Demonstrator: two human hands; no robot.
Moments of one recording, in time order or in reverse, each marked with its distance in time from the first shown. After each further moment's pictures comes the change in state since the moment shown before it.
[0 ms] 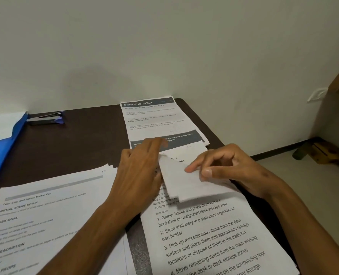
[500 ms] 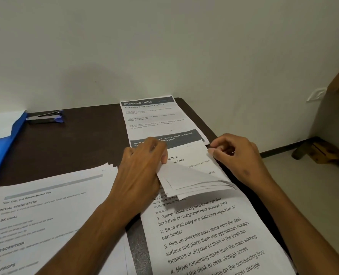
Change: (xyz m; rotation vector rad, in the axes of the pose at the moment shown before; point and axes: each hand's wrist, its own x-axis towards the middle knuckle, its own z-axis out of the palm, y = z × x) left_hand 0.002 -0.007 0.002 0.090 -0.010 0.096; right_hand 0.015 0.025 -0.005 -0.538 0.688 0.193
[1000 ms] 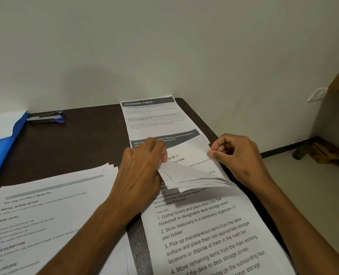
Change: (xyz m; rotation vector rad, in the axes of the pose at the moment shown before) left_hand 0.000 0.002 0.000 -0.003 0.035 -0.015; right_hand -0.002 -0.005 0.000 0.062 0.011 -0.037
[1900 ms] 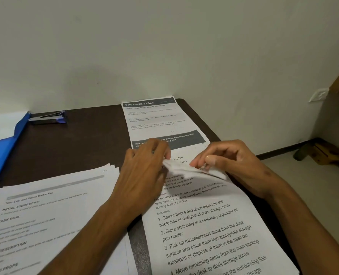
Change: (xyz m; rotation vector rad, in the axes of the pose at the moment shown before) left_hand -0.001 0.006 -0.005 0.000 -0.039 -0.020; right_hand -0.013 -0.026 -0.016 0.507 -0.561 -0.133
